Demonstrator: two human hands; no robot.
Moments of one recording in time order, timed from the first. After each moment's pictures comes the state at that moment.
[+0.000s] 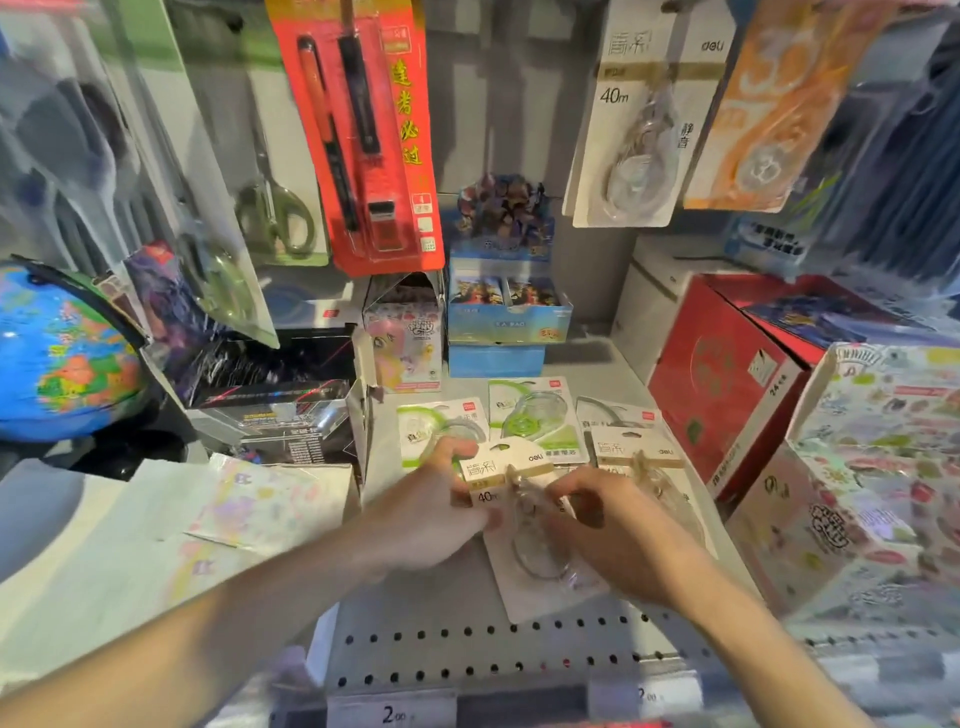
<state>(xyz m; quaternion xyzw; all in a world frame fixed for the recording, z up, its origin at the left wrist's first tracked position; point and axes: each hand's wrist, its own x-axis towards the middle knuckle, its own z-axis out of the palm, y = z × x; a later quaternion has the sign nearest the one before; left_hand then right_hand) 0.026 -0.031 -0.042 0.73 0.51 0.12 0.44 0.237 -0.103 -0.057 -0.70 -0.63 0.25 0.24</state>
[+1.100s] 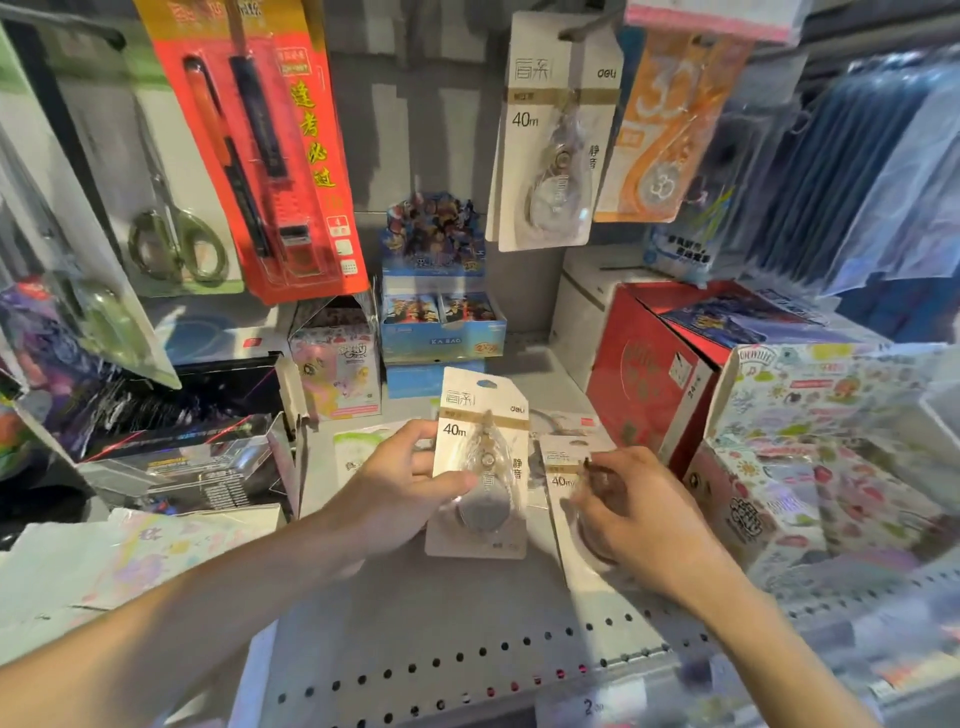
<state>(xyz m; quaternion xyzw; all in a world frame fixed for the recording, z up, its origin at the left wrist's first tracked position) 0.056 -0.013 -0.030 0.65 0.43 0.25 0.57 0.279 -0.124 -0.030 -0.80 -0.54 0.13 0.24</state>
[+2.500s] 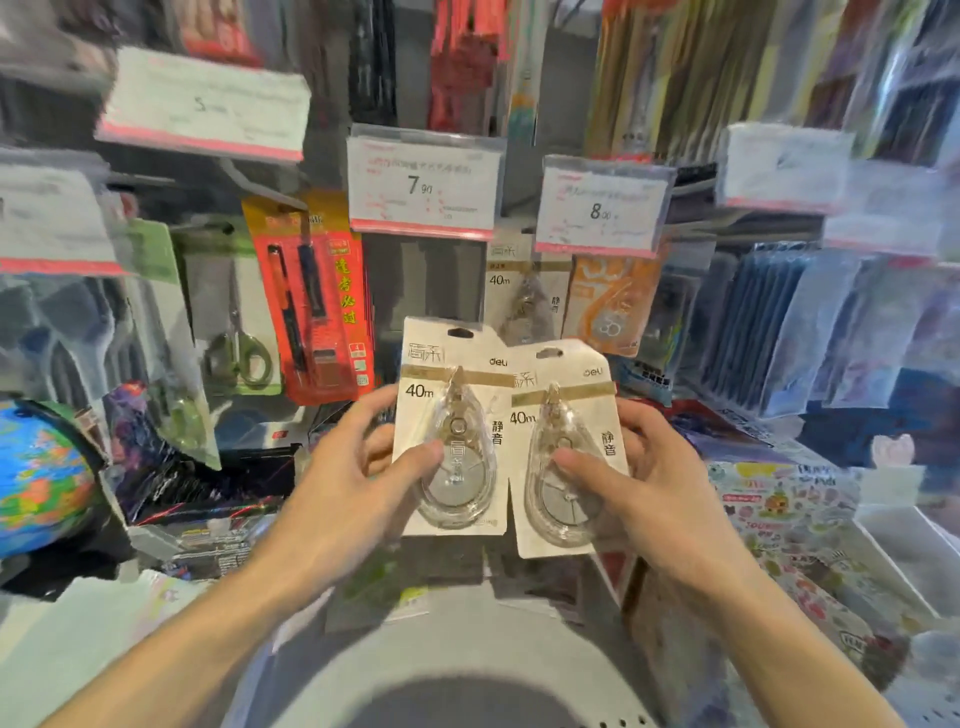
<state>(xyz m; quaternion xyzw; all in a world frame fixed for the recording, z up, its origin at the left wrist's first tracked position) 0.049 -0.053 0.063 0.68 0.31 0.50 0.43 0.288 -0.141 0.085 -0.56 -0.52 0.26 0.59</state>
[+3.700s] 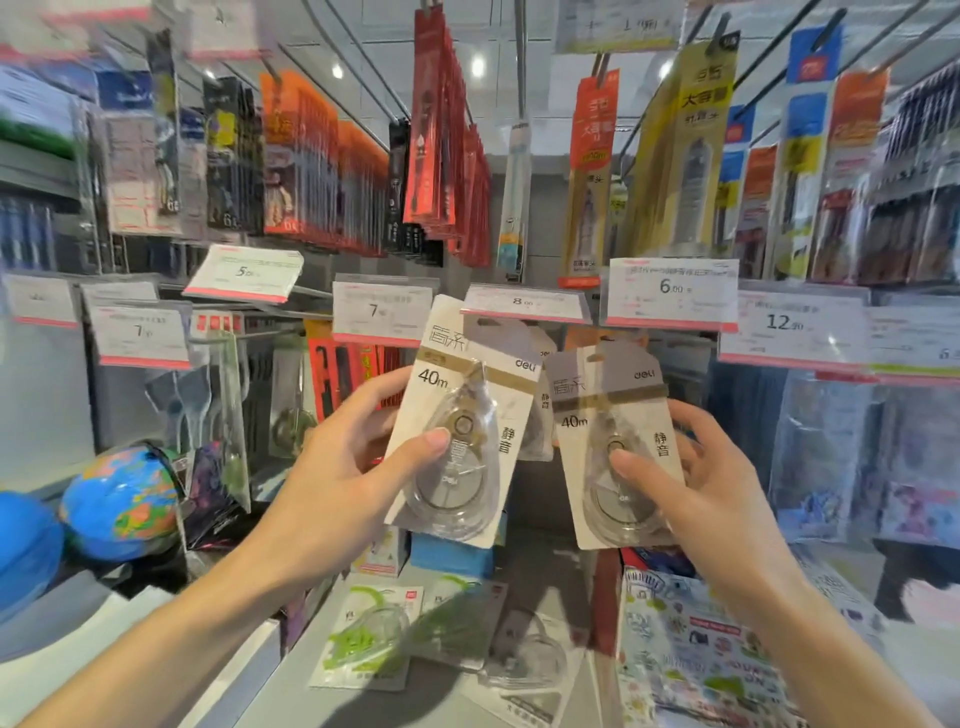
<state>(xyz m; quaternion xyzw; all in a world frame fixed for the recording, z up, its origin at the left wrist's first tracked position) 0.106 -0.122 0.148 0.71 0.31 0.59 0.22 0.402 -0.118 0.133 -0.41 -0.63 0.22 0.62</state>
